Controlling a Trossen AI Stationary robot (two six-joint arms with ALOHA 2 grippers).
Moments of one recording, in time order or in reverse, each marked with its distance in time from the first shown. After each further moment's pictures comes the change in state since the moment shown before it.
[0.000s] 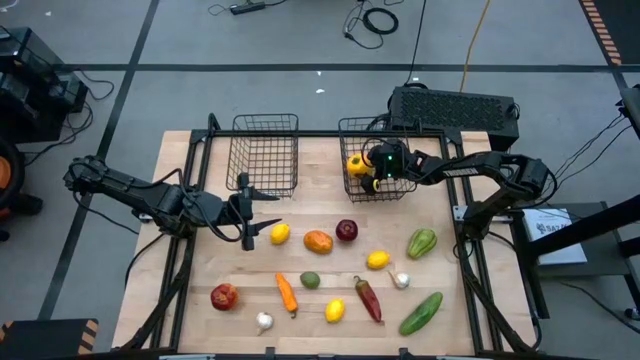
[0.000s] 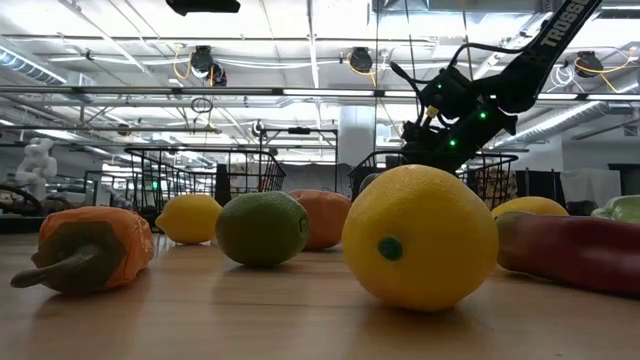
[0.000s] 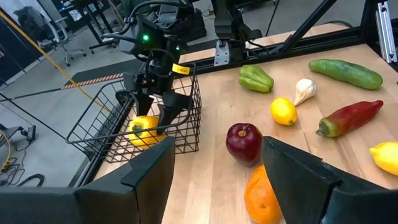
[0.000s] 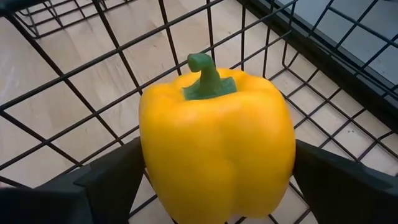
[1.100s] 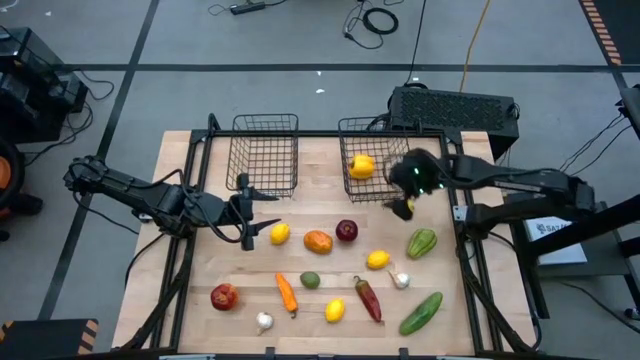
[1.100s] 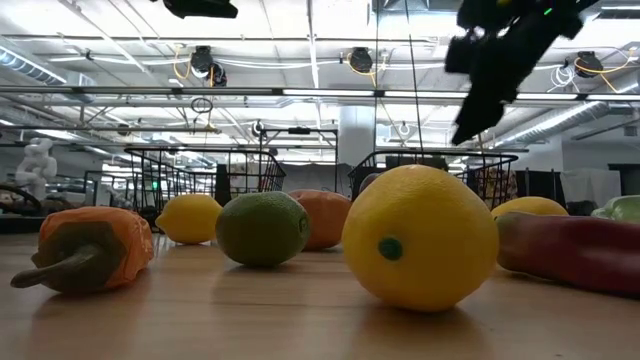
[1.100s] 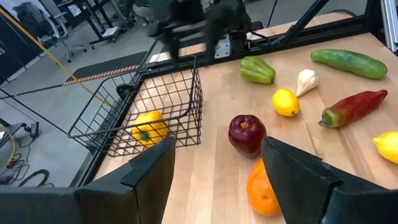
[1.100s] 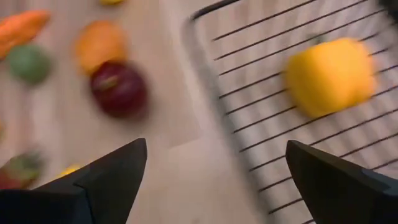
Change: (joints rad) left arm 0.000 0.000 0.000 -0.032 -0.006 0.000; right arm 0.259 -0.487 0.188 -0.889 -0.101 0.042
